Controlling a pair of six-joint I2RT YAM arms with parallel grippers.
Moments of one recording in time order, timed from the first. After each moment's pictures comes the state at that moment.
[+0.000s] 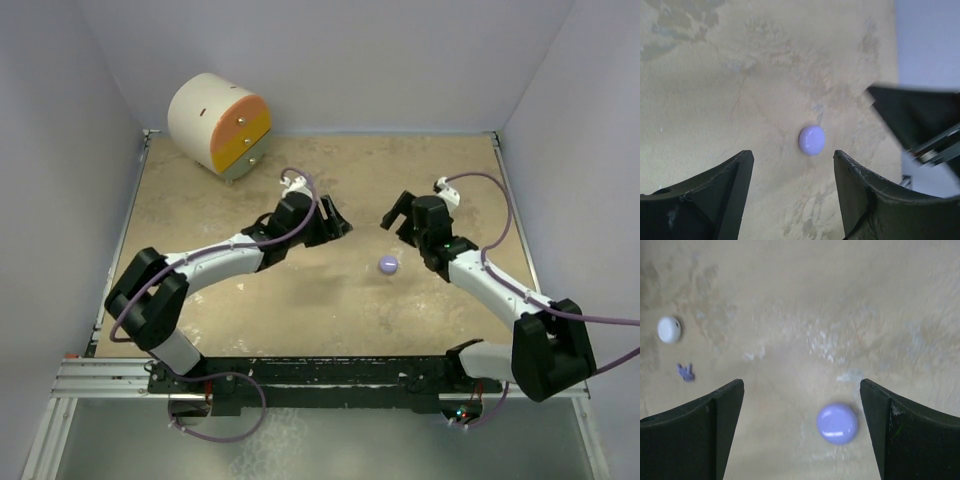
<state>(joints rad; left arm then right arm) -0.76 1.63 1.00 0.09 -0.03 -0.89 0.35 1.27 0.77 -0.07 0.30 0.73</state>
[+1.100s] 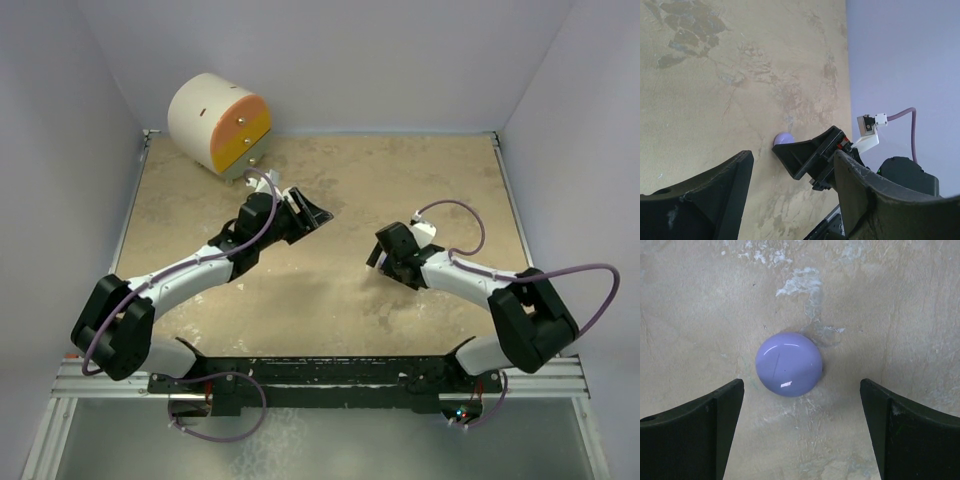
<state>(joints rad) -0.62 1.39 0.83 0.22 0.08 -1.04 0.57 1.42 0.69 -0.34 0.42 0.98</state>
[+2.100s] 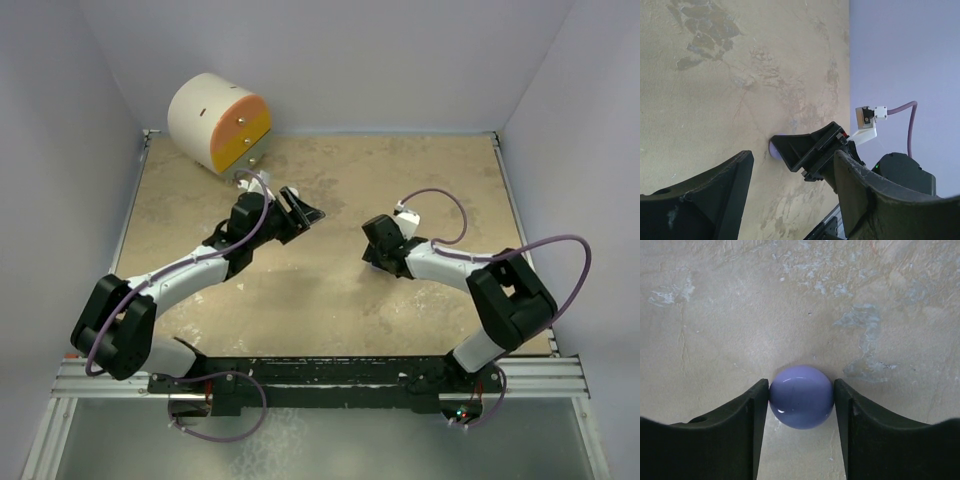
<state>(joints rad) -0.55 1.39 0.79 0.25 0.13 -1.06 0.61 1.58 0.79 -0.23 0.45 0.91</state>
